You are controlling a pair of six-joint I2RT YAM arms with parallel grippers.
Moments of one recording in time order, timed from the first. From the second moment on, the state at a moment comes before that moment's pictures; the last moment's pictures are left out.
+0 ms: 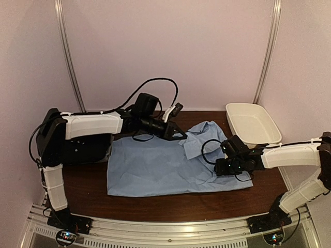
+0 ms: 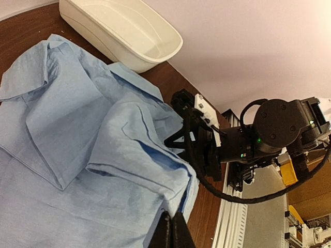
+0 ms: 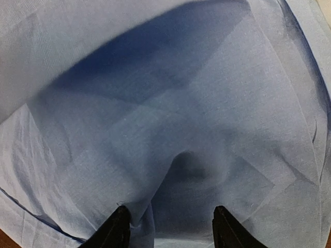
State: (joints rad) left arm -0.79 1.96 1.52 -0.10 0.69 -0.35; right arm 0.70 1.37 0.67 -0.32 0.20 0.62
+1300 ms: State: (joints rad) left arm -0.80 2.33 2.16 0.03 0.91 -0.63; right arm 0.69 1.23 0.43 0.13 0.16 0.85
